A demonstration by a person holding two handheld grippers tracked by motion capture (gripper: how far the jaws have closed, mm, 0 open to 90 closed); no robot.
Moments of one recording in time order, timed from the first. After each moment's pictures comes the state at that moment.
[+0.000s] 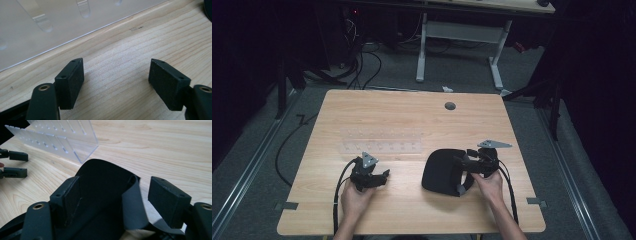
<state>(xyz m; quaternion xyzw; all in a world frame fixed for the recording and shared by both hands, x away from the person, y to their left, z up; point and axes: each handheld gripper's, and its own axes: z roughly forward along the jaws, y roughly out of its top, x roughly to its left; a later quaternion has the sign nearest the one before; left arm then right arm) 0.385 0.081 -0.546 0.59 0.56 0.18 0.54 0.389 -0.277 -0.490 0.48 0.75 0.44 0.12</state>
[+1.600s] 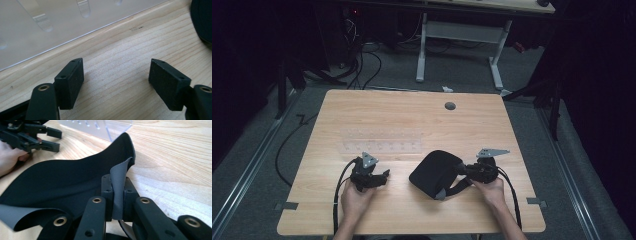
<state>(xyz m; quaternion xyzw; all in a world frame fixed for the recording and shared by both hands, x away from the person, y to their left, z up) 0.385 0.080 -0.546 0.59 0.56 0.18 0.54 0.375 -0.286 -0.512 0.39 0.79 0.47 0.03</state>
